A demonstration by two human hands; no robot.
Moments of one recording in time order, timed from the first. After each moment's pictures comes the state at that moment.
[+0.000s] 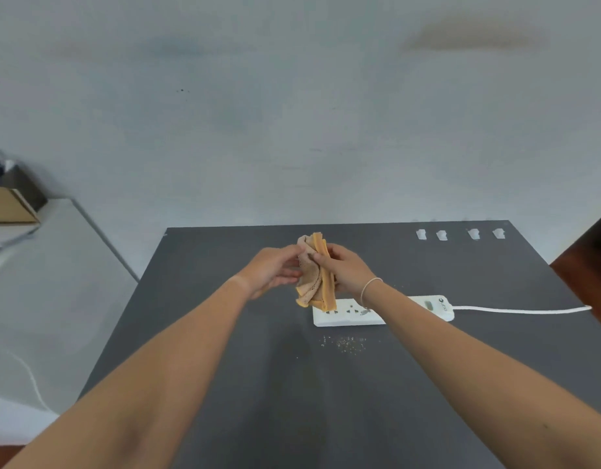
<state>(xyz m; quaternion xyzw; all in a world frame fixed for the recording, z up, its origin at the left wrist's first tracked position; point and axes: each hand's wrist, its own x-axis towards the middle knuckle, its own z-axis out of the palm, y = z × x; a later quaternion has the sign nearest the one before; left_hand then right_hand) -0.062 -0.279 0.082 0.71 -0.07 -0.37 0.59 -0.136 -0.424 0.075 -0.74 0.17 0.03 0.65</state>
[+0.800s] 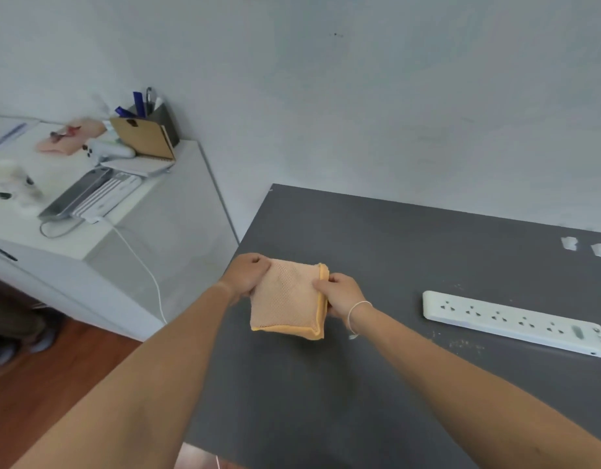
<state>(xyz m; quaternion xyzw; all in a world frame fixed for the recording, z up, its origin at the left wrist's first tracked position) -0.043 -0.048 0.023 0.85 0.11 -0.22 0.47 -0.098 -0.227 0.006 -0.70 0.25 0.19 0.65</state>
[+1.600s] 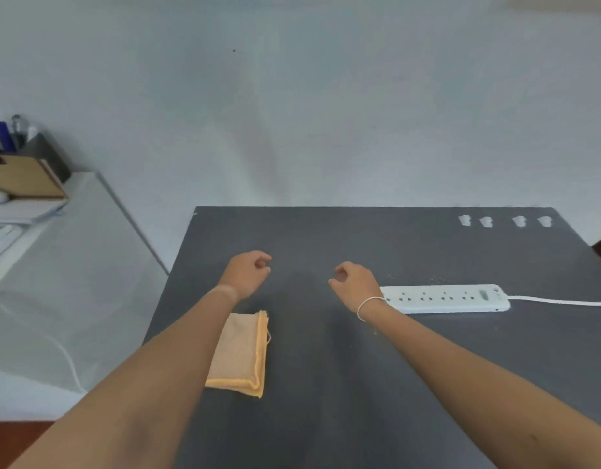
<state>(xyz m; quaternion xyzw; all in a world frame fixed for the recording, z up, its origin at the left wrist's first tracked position) -0.007 -0.145 0.019 0.91 -0.12 -0.19 0.35 -0.108 -0.336 0.017 -0.89 0.26 0.06 0.36</state>
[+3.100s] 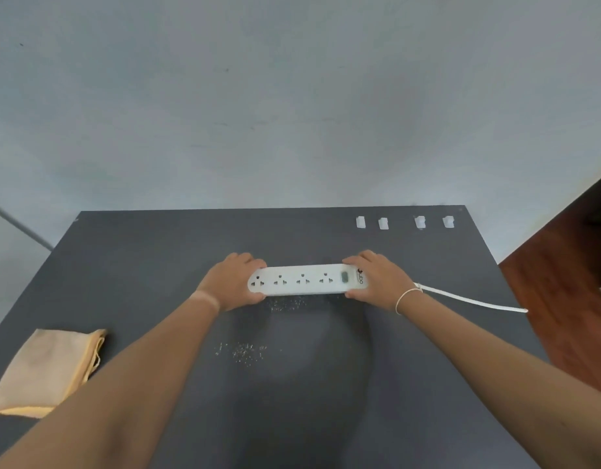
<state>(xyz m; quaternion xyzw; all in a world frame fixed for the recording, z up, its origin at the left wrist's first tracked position) -0.077 -0.406 0.014 0.94 -0.31 -0.16 0.05 -0.187 -0.675 0.006 -0.97 0.06 0.10 0.19</state>
